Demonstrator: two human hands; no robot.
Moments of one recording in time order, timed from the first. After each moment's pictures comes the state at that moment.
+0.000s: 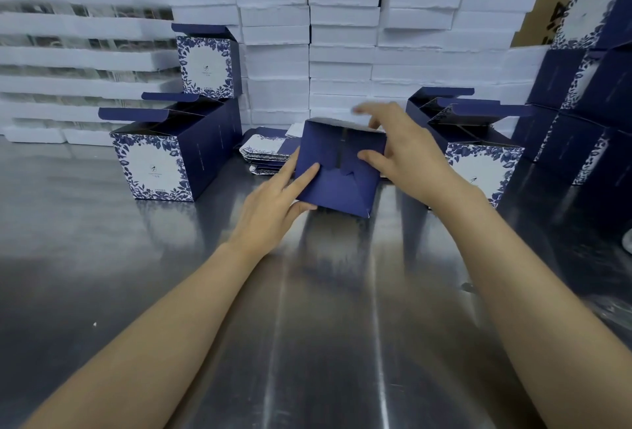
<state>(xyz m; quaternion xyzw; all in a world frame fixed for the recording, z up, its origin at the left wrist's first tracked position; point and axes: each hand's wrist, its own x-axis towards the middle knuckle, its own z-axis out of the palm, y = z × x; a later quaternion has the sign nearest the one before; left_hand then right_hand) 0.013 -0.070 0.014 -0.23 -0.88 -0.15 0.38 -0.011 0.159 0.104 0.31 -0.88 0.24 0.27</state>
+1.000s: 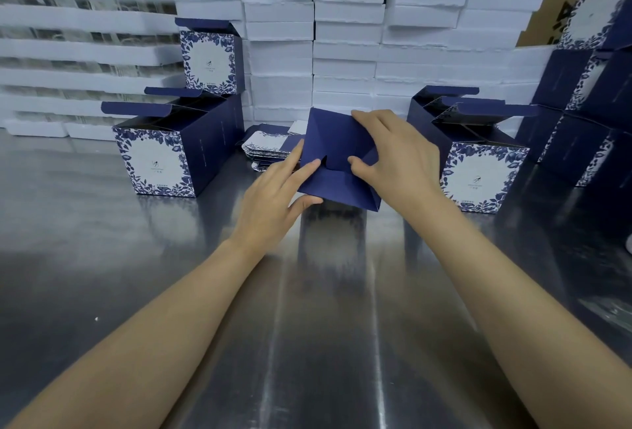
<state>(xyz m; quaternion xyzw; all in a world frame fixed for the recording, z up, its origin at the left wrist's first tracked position) 0.019 -0.069 0.018 -0.24 -0.86 -0.15 0.44 -0.006 0.134 0.089 0.20 -0.90 0.12 0.37</state>
